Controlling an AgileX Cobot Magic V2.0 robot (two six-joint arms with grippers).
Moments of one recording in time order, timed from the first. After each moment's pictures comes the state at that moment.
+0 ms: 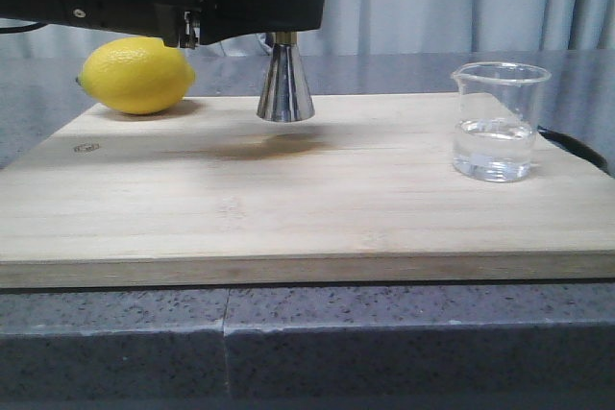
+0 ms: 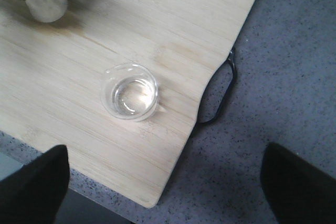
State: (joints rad) left arm -0.34 1.77 -1.04 -1.76 1.15 2.13; right arm 0.35 1.12 -1.24 0.04 1.16 -0.18
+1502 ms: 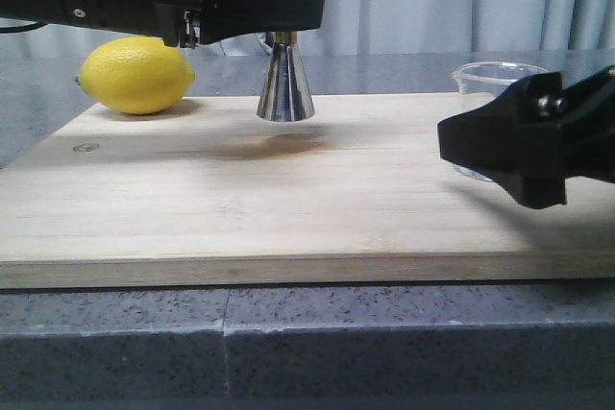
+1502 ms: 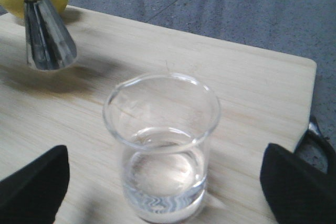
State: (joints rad) left arm -0.34 1.77 -1.04 -1.76 1.15 2.13; right arm 0.53 1.19 -0.21 0.15 -0.66 -0.18
